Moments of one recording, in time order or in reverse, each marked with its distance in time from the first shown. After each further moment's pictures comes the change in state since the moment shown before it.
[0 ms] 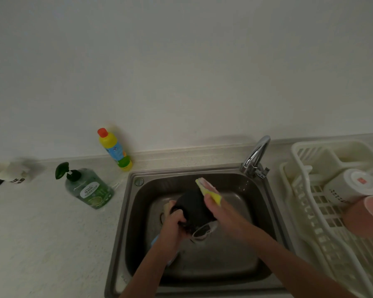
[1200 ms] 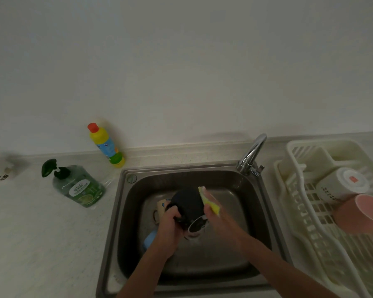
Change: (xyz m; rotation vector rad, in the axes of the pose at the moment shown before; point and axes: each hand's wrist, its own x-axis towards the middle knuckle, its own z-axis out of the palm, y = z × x) left_hand 0.018 -0.008 0.004 -0.077 0.112 -0.083; right_hand -0.014 0.033 0.012 -0.114 0.042 0.051
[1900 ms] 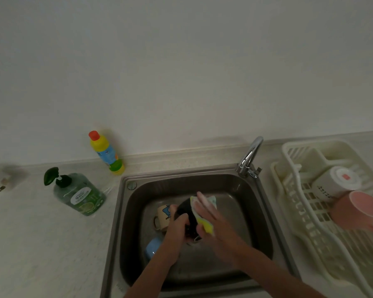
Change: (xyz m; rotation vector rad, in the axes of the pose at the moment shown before) left_hand 0.001 -0.005 -0.008 0.202 0.006 -0.015; right_hand -0.013 -0.008 0.020 -0.097 0.020 -0.104
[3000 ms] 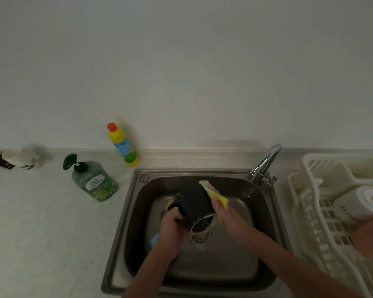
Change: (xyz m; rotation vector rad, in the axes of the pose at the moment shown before) left_hand -0.016 0.012 0.003 -0.209 -0.041 0.171; right_hand 0.028 0.002 -0.043 -0.181 -0.080 -0.170
